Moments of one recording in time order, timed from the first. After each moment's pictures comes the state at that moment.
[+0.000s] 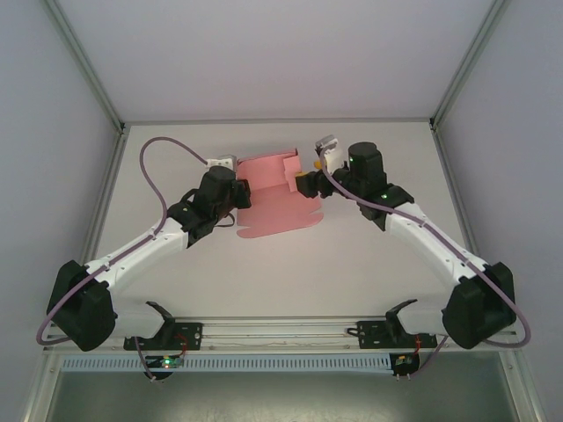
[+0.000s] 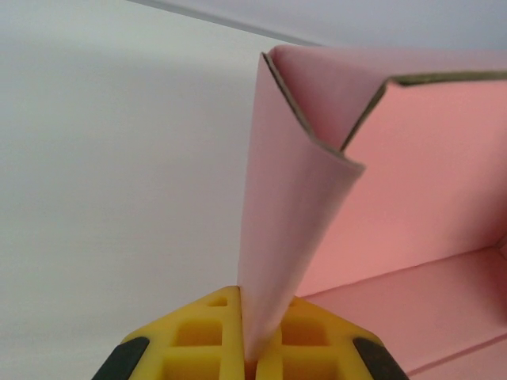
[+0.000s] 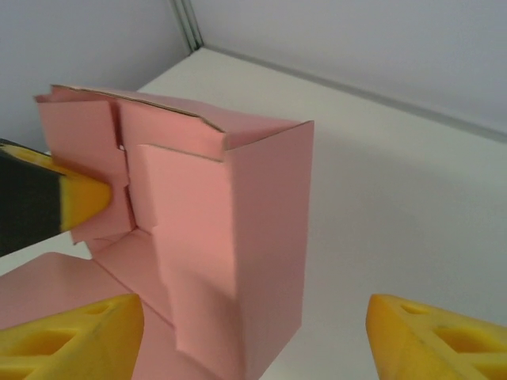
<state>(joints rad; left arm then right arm) -0.56 1.31 0.94 -0.20 -0.11 -0.58 0.43 1.33 1.04 -0.17 -0.37 0.05</state>
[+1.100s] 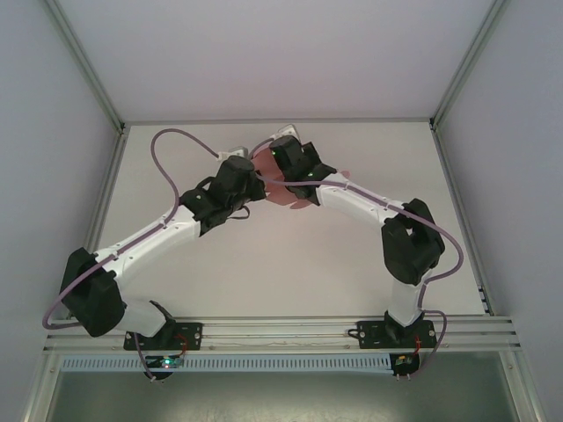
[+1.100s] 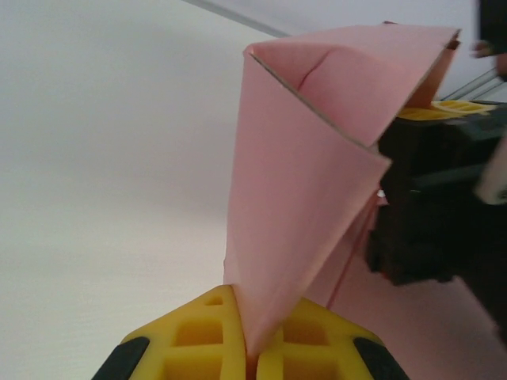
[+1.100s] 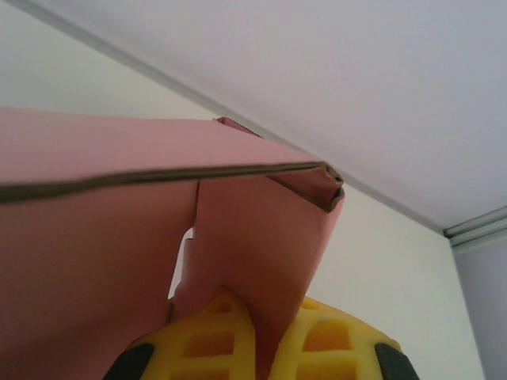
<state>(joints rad) -0.66 1.41 1.16 -0.37 -0.17 -0.77 0.66 1.86 1.46 -0.25 0.74 -0.11</state>
